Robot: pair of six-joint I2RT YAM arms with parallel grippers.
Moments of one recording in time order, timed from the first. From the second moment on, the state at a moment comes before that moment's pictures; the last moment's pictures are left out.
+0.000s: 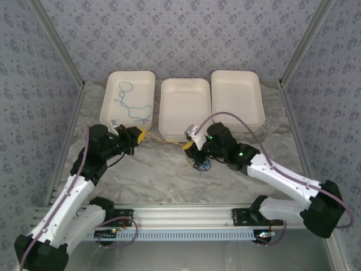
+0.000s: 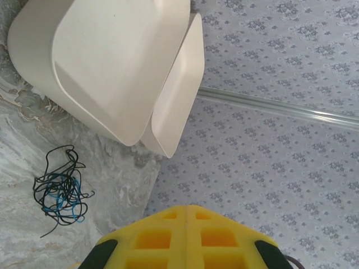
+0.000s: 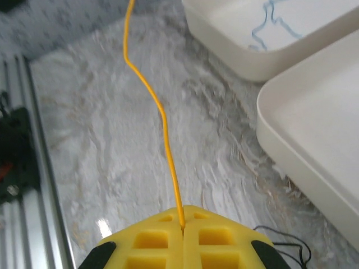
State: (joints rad) left arm -0.33 0.78 0.68 -0.22 0.44 -1.55; right arm 0.82 1.16 0.85 -0.28 -0.27 -0.04
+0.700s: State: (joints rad) left arm -0.36 0.88 0.62 -0.31 0.53 -1.40; right arm 0.87 1.30 0.99 -0.27 -0.19 0.10
